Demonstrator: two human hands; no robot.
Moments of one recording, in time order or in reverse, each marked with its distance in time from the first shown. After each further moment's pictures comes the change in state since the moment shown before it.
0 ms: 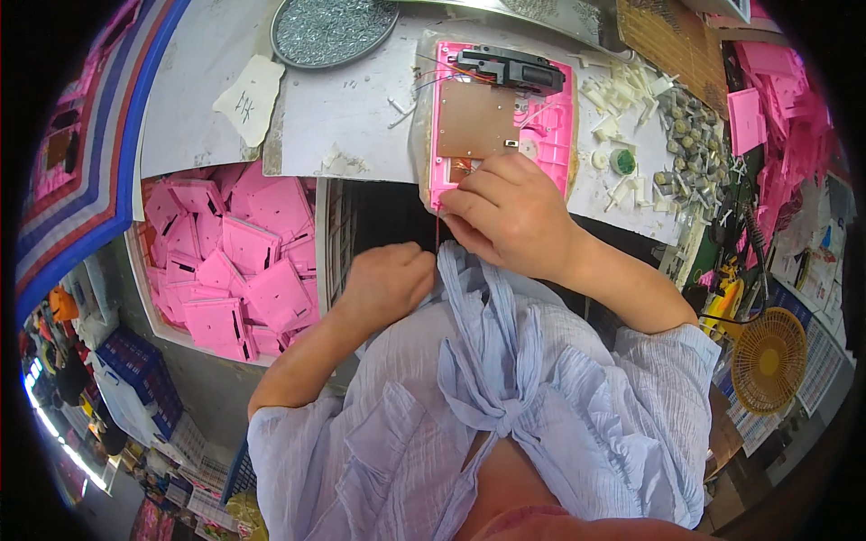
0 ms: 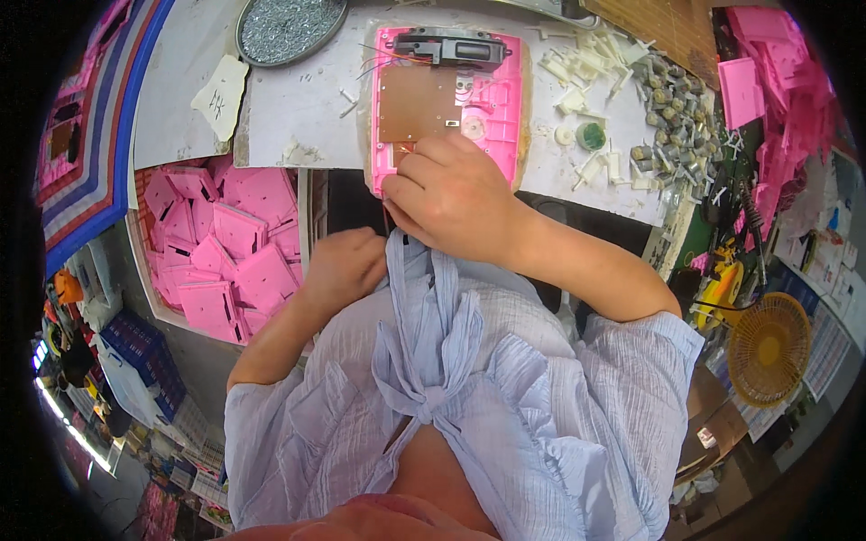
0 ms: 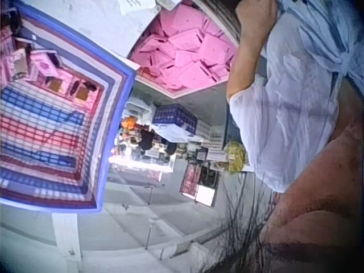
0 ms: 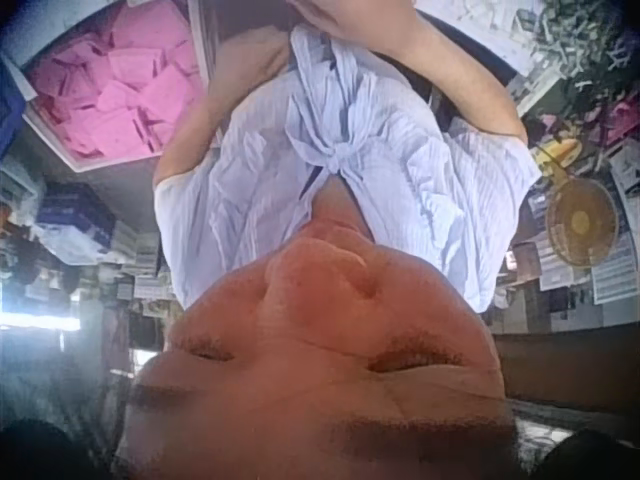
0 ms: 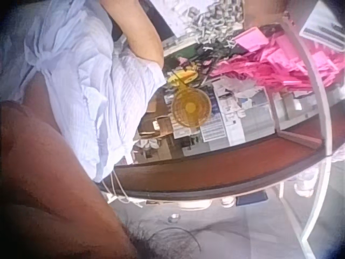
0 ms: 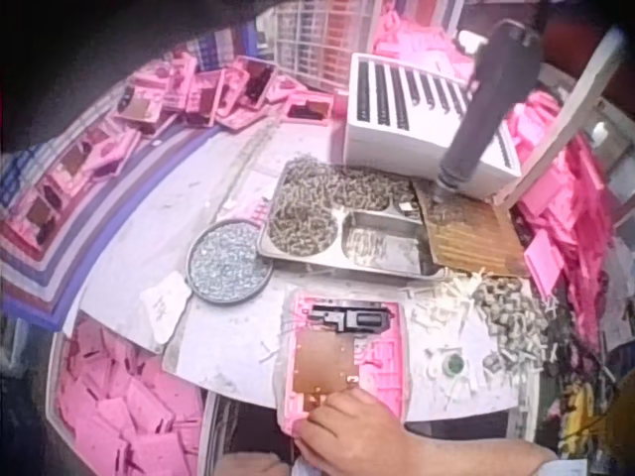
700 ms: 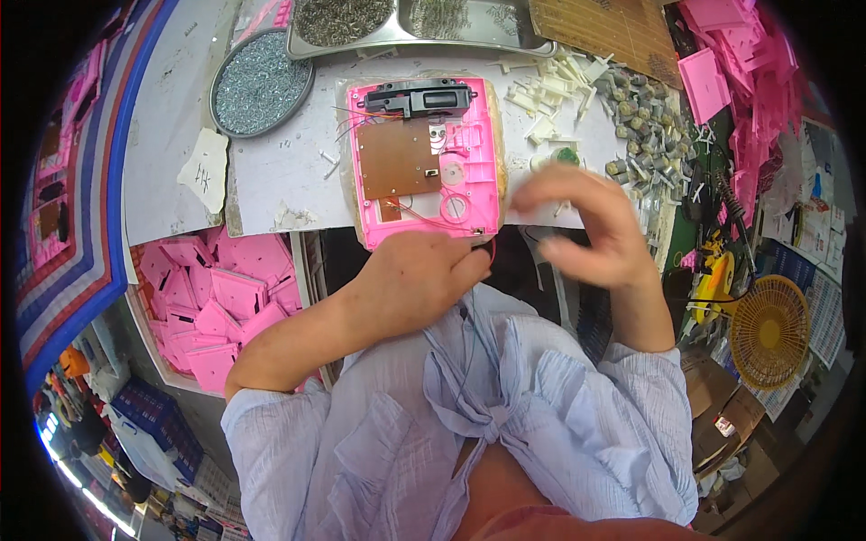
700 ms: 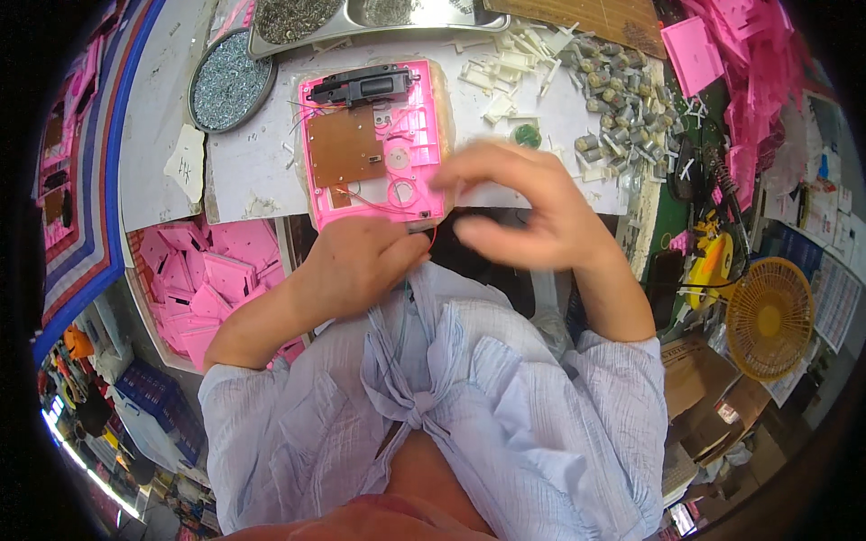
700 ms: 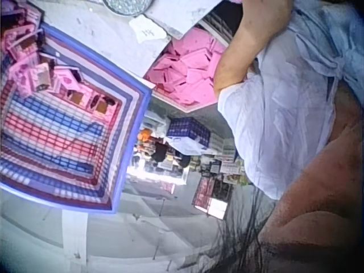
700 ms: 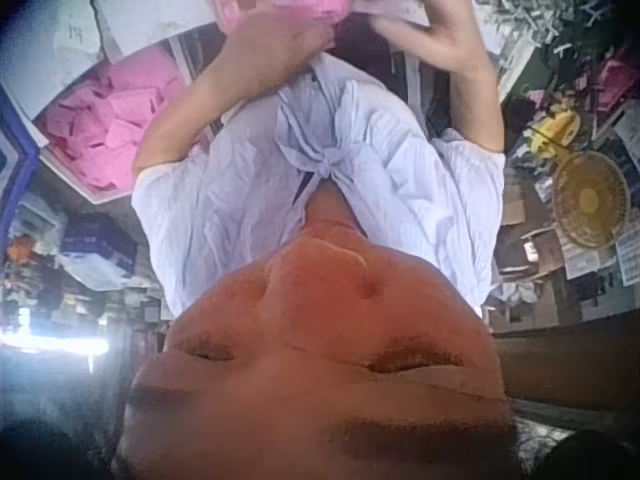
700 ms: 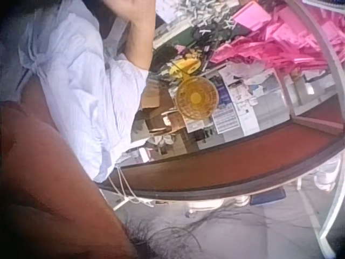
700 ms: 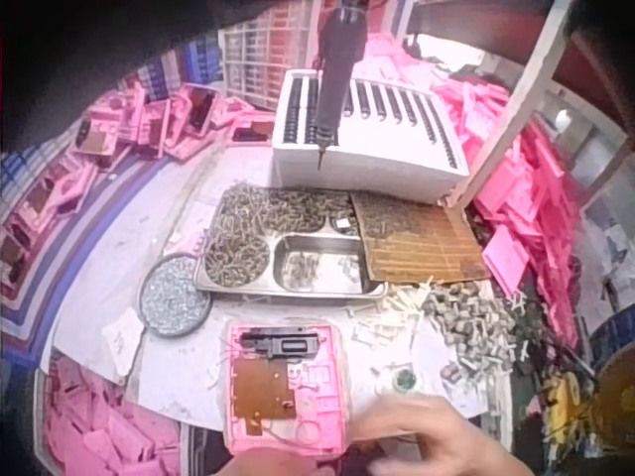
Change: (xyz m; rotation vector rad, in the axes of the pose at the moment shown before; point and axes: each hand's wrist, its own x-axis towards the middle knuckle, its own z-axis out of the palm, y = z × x) left_hand 0.119 0.052 -0.026 -0.066 -0.052 0.498; right_hand -0.053 0.037 -0.112 0.714 0.119 0.324
